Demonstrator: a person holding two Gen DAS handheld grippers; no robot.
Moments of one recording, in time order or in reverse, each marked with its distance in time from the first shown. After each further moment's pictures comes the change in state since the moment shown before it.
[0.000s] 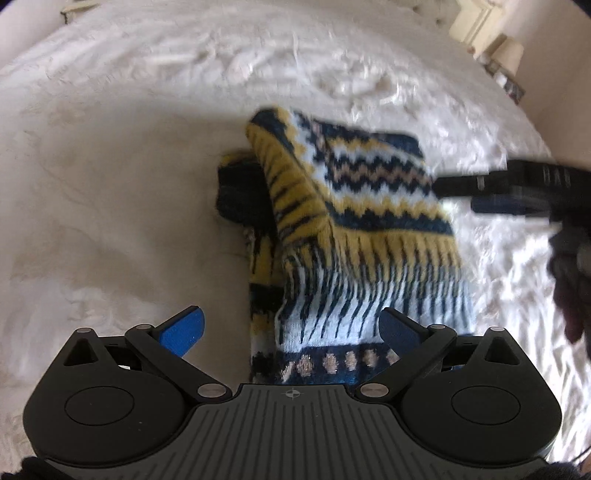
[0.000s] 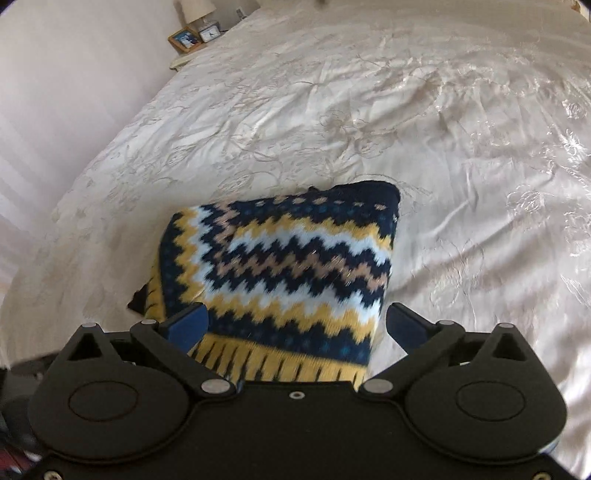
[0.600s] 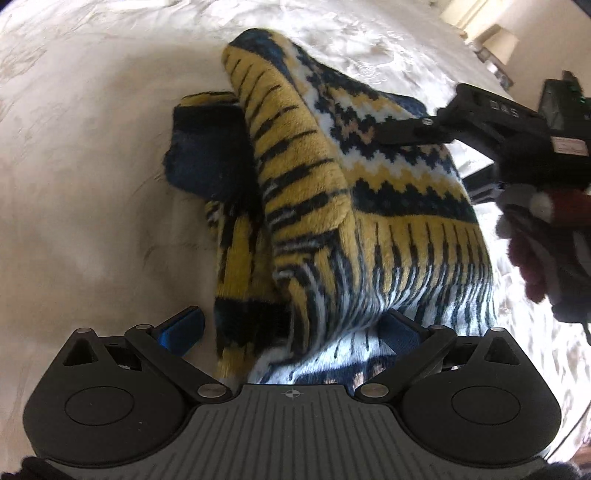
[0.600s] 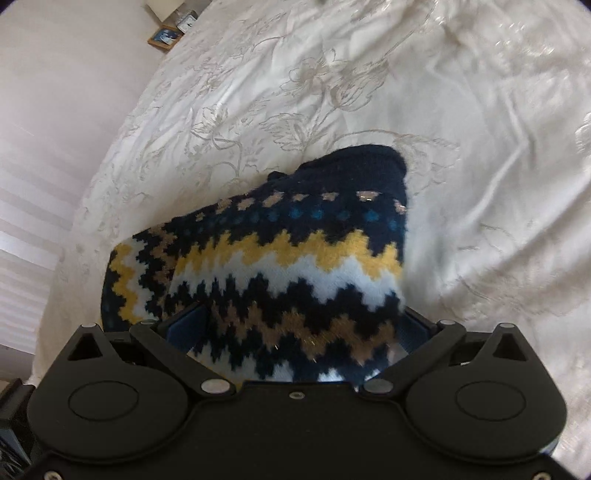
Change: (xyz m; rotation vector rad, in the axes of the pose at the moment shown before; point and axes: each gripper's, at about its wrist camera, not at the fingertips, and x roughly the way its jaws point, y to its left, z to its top) left arm 0.061 0.010 0.002 -0.014 0.059 -0.116; right arm 0.090 -0.054 0.021 0.182 0.113 0.197
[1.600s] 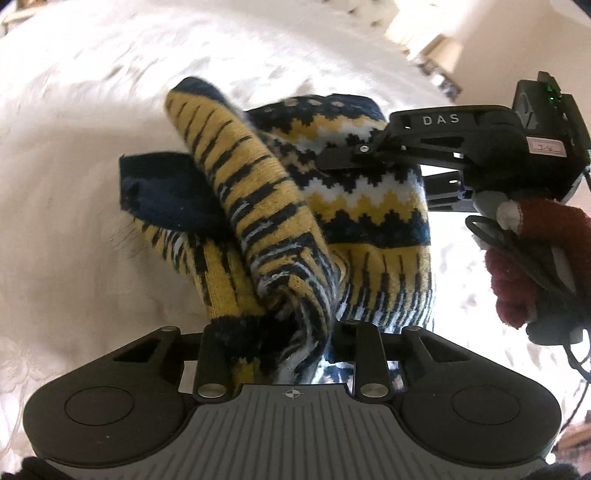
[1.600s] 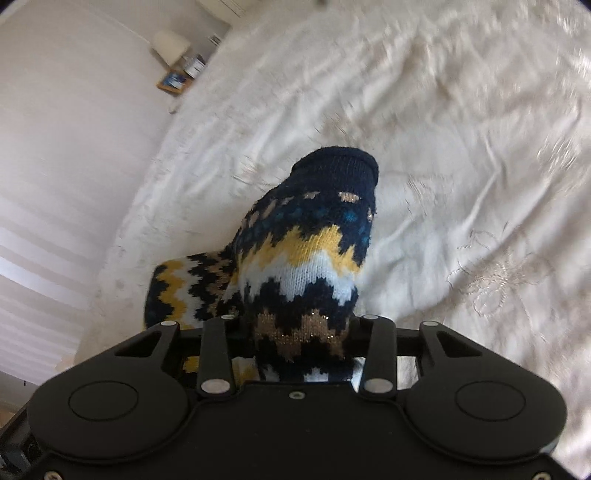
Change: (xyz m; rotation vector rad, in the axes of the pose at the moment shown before) left arm -0.066 -0.043 -0.007 0.109 -0.109 -0.109; right arm -0.074 0.038 -0.019 0.060 -0.138 0.028
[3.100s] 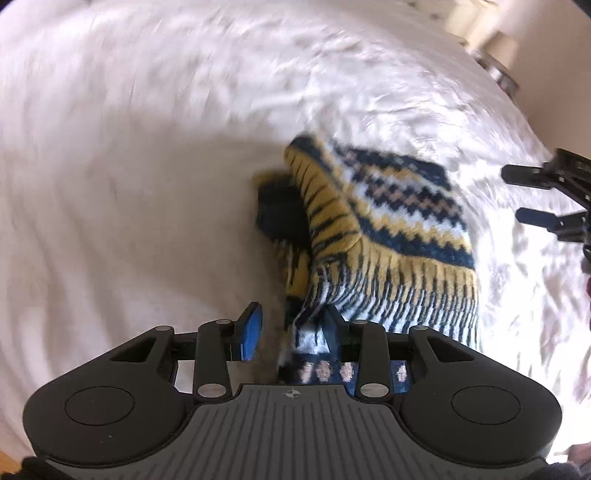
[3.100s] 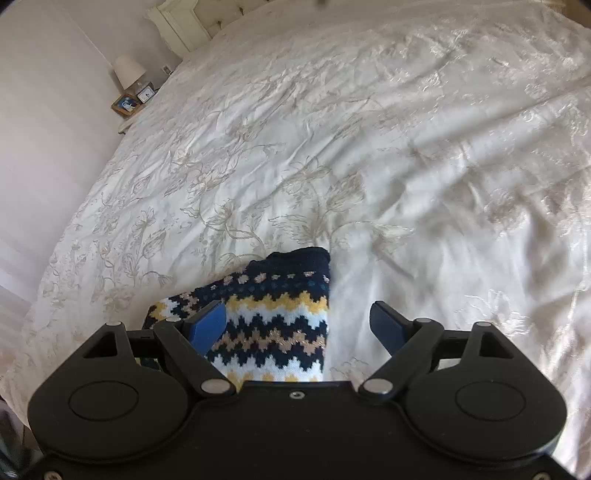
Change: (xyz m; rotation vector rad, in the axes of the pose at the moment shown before) left arm -0.072 -0.050 -0.143 -0.107 0.028 0.248; right arm -0.167 -0.039 -0.148 -0.010 -0.140 -0.264
